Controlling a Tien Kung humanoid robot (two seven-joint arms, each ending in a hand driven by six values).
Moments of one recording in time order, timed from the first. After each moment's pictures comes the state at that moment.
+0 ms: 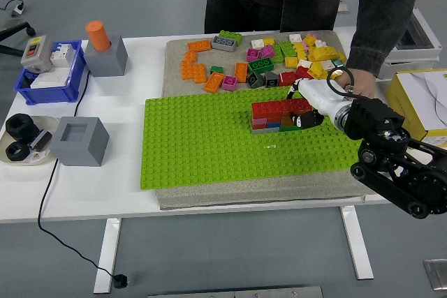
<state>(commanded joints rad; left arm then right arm) -0.08 0.11 -1.55 -0.18 1.35 0.00 0.09 0.69 -0.33 0.63 1.23 -1.89 0.02 -0.38</state>
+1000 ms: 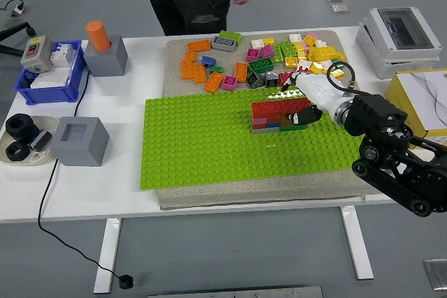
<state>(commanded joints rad) -0.08 0.12 -1.55 -0.18 1.35 0.00 0.09 0.69 -0.34 0.65 1.28 -1.87 0.03 -0.36</state>
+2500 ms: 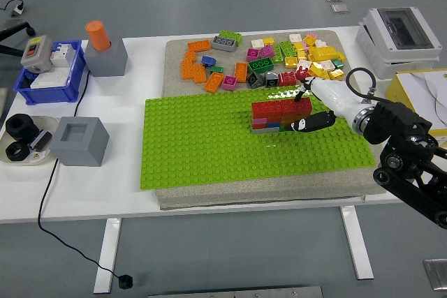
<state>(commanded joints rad) -0.08 0.11 -1.55 -0.18 1.35 0.00 0.09 0.60 -0.42 0.70 1.36 -1.84 0.02 -0.34</state>
